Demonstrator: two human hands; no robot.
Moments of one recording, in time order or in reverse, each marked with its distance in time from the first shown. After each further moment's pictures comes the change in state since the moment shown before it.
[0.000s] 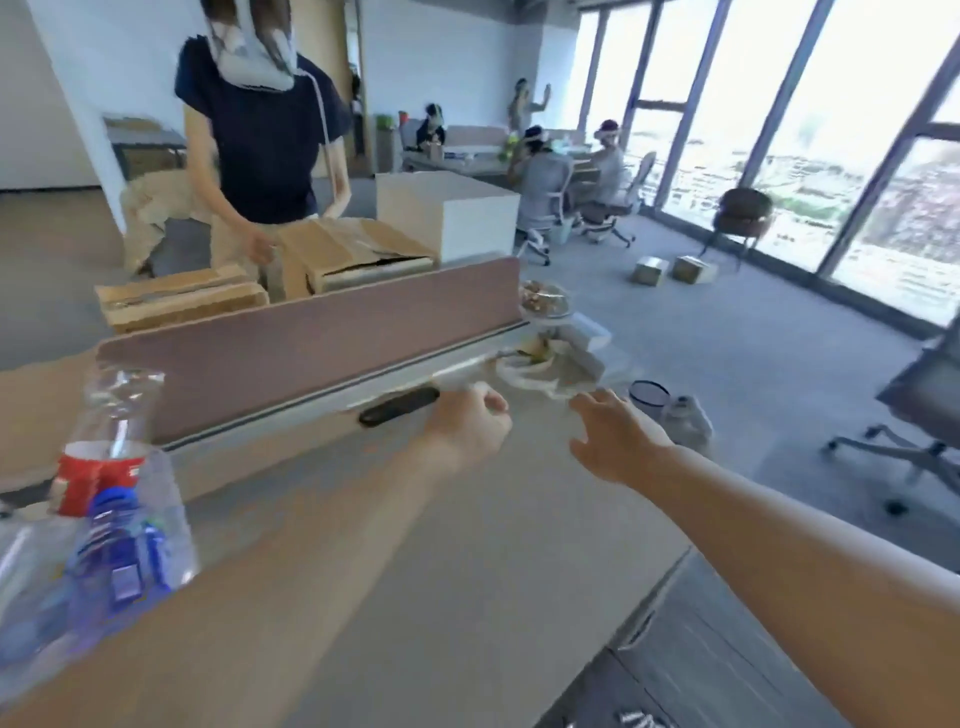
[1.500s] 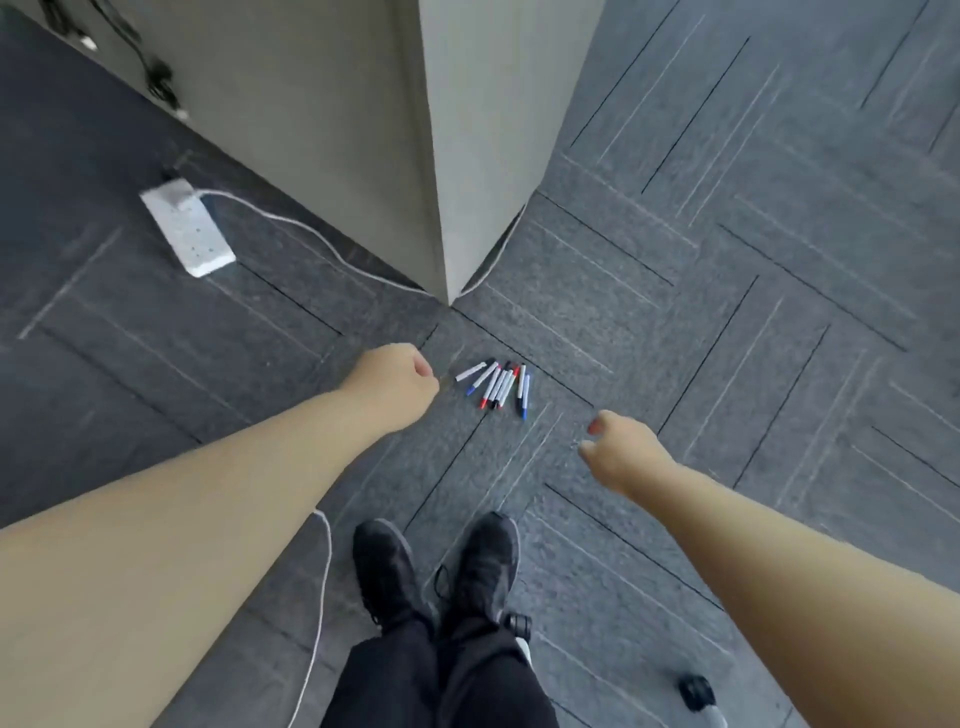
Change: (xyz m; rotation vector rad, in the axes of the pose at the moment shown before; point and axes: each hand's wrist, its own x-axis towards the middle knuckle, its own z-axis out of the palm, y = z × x) left_hand 0.070 -0.168 0.737 0.407 -0.784 -0.283; right_hand -0.125 0.510 0.607 0.419 -0.824 0.764
